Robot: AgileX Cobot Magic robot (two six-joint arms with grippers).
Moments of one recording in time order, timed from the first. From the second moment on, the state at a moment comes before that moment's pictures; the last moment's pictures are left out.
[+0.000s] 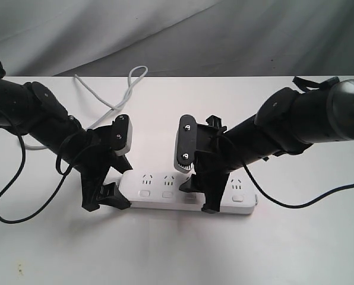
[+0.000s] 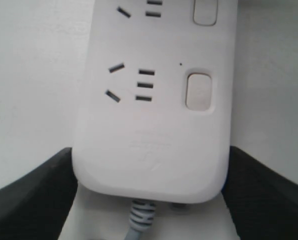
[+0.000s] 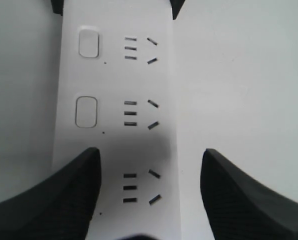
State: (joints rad) left arm -0.14 2.06 -1.15 -0.78 0.78 1.82; right arm 0.50 1.93 -1.05 0.99 0.40 -1.91
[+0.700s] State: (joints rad) left arm -0.14 2.06 -1.15 -0.78 0.78 1.82; right arm 0.50 1.92 -1.00 1.02 0.38 -1.92
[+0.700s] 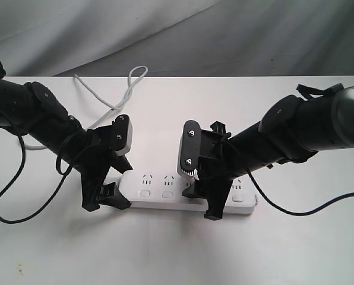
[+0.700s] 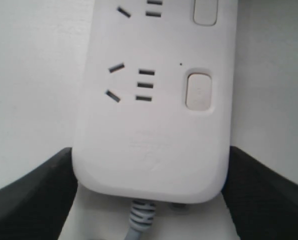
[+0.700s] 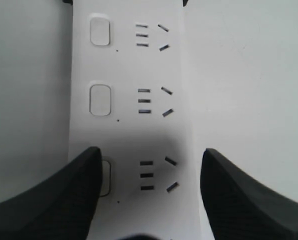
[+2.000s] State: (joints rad) left arm -0.14 2.06 -1.15 -0.78 0.78 1.82; right arm 0.44 1.76 -0.89 1.04 0.33 -1.95
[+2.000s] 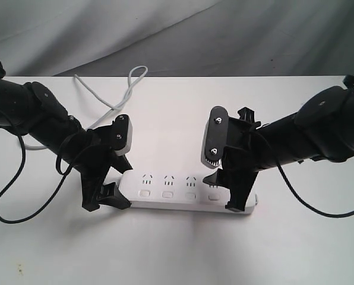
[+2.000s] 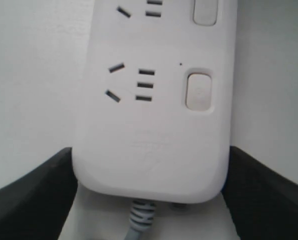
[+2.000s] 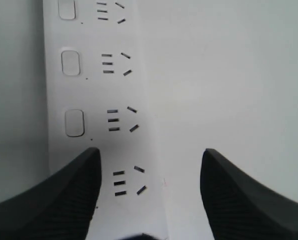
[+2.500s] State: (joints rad) left arm -0.14 2.06 -1.15 -0.78 0.78 1.82; right arm 0.44 1.77 -0.89 1.05 0.33 -1.94
